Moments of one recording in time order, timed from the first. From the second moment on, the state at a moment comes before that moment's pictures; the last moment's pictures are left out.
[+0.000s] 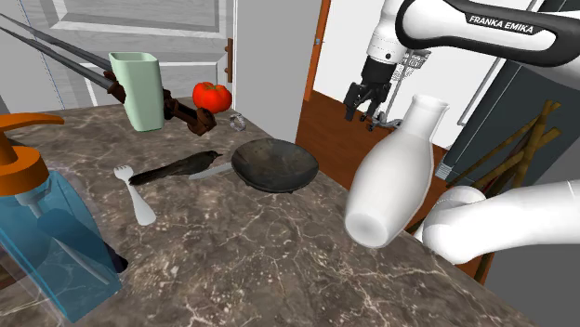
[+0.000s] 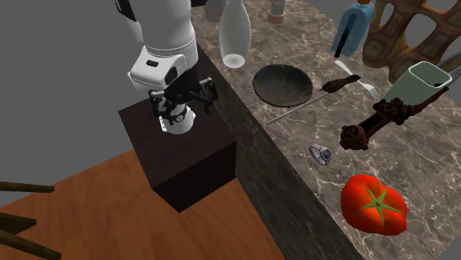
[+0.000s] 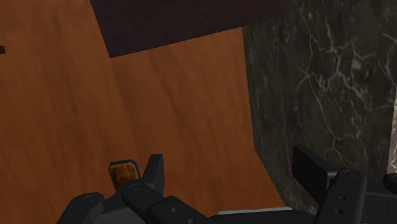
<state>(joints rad) 0.01 -0.75 -0.02 -2.28 -0.06 1.61 0.17</state>
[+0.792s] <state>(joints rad) 0.05 -0.42 0.11 -2.07 -0.01 1.69 0.31</state>
